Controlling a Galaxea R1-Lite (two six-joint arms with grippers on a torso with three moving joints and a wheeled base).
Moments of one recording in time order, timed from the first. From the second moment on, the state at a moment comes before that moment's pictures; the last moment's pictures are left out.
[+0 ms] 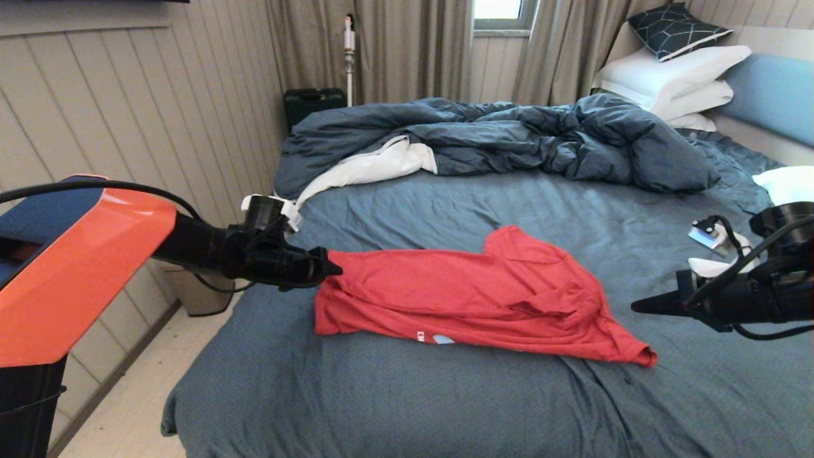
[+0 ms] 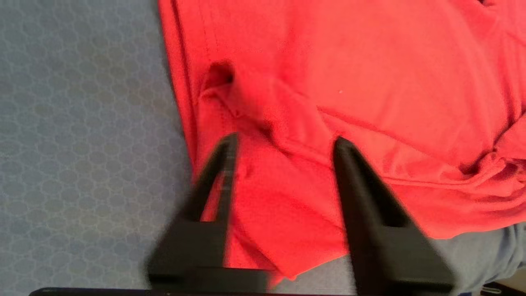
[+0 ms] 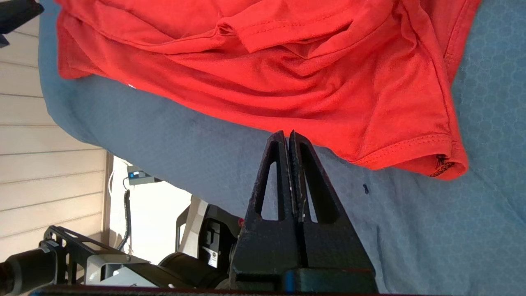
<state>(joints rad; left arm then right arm) -0.28 2.26 -1.49 -0.07 -0.33 -0.43 -0.32 1.75 -1.08 0.27 0.69 -0.02</state>
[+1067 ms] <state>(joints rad) -0.18 1.97 -1.13 -0.06 -0.33 -0.33 -0.43 1.74 -1.04 0.28 0.68 -0.03</state>
